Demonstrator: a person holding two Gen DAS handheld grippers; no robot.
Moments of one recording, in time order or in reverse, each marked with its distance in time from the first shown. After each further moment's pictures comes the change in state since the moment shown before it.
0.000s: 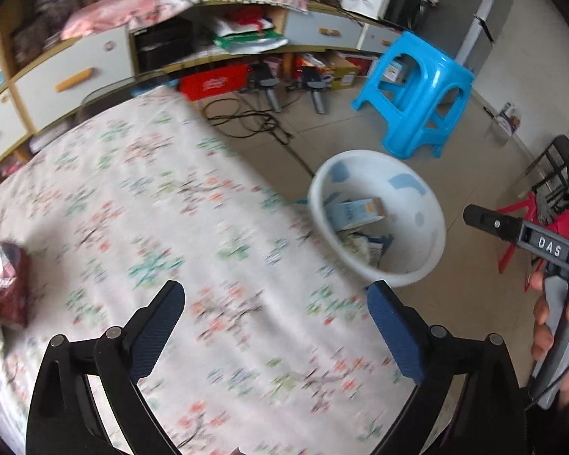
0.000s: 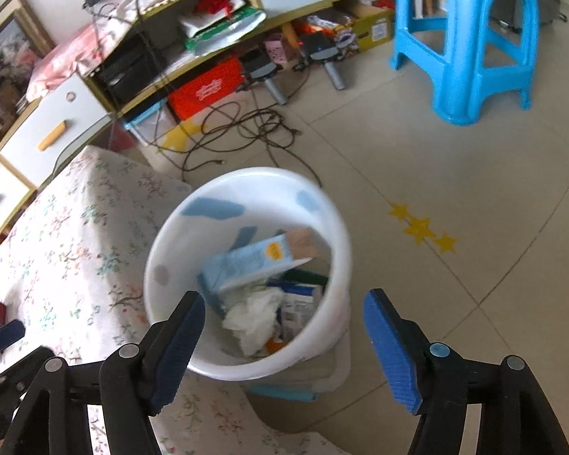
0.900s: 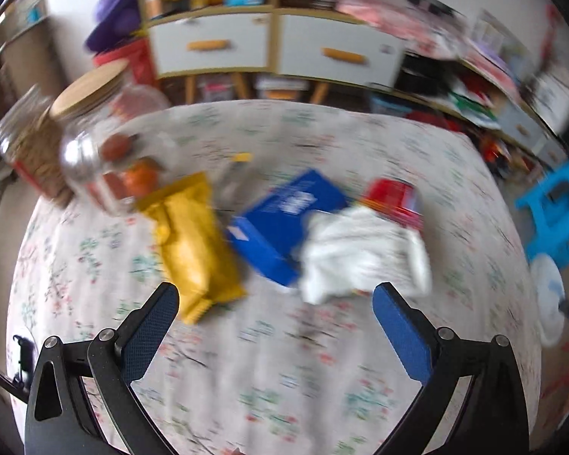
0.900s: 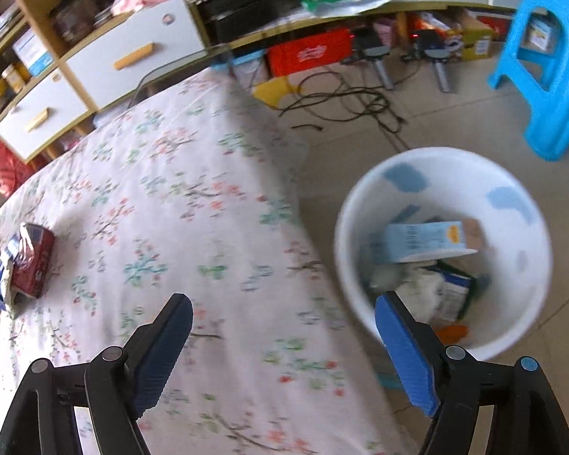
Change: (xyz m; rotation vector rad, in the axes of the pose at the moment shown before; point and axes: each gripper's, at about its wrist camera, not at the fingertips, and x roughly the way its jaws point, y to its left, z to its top) left arm -0.098 0.283 -0.092 -0.525 -0.073 0.420; right arm 0.039 0.166 -0.035 -0.230 0.074 0.077
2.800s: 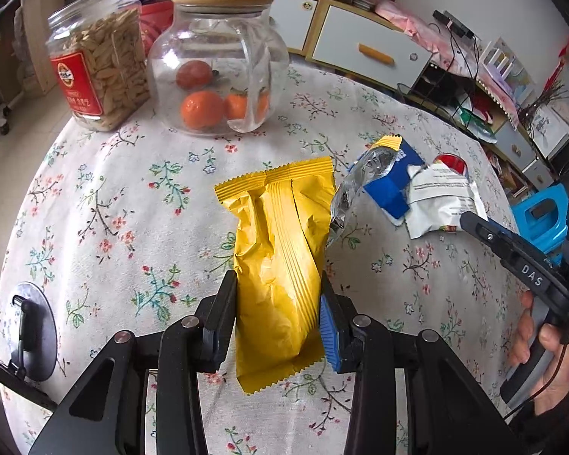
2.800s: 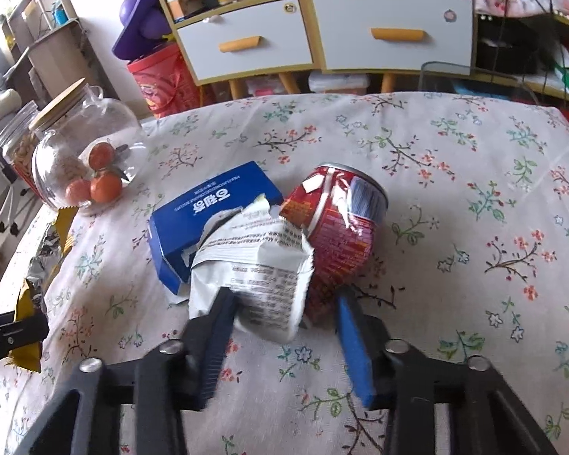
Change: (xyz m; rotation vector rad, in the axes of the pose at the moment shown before) left arm -0.006 0.118 -0.058 -0.081 0.040 -0.119; right arm 0.090 0.272 -0.036 -0.435 -0.059 0.339
